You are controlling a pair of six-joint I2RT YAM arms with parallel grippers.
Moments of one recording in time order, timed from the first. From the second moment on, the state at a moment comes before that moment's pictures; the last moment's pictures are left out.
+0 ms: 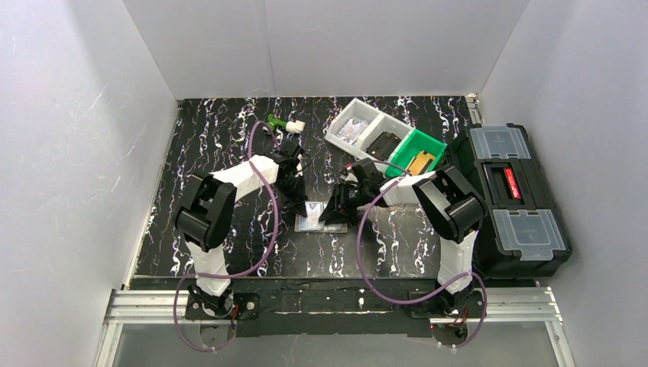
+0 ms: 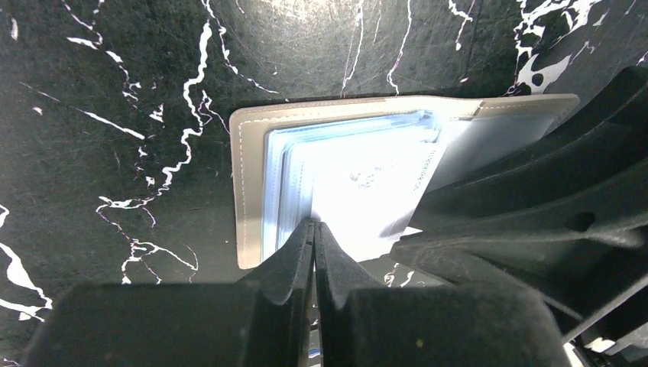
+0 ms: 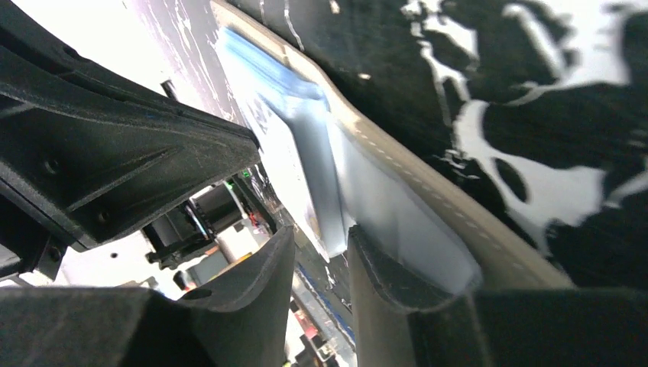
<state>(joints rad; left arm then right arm) -0.51 1.85 1.22 -0.75 0.24 -0.61 0.62 1.94 0.97 0.04 -0.74 0.93</state>
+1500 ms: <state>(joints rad) -0.52 1.88 1.25 -0.78 0.25 -0.68 0.58 1.88 0.88 0.10 -0.67 0.92</state>
